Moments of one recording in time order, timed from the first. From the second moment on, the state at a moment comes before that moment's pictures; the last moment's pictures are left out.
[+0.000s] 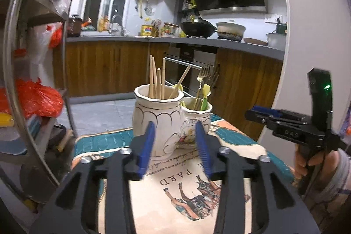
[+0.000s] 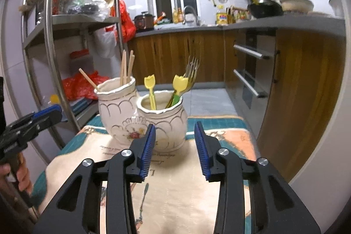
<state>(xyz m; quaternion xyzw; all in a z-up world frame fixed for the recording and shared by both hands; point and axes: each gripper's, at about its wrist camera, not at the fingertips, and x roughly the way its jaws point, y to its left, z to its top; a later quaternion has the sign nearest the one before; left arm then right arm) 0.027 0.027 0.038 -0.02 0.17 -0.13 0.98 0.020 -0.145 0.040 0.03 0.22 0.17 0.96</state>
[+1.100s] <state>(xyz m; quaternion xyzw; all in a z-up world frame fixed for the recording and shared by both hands) 0.013 0.018 0.021 0.02 0.15 -0.03 0.99 -0.003 -0.137 0.022 -0.02 0.16 0.16 0.97</state>
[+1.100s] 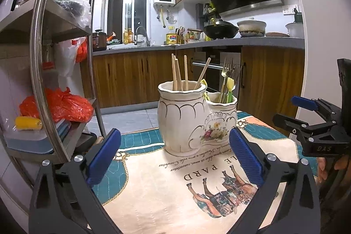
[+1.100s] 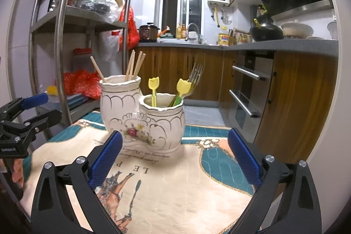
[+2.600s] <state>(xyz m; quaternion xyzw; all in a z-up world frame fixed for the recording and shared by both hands) 0.010 0.019 0.021 0.02 0.14 -0.03 0.99 -0.001 -0.138 0.019 -0.02 0.16 0.16 0.97</state>
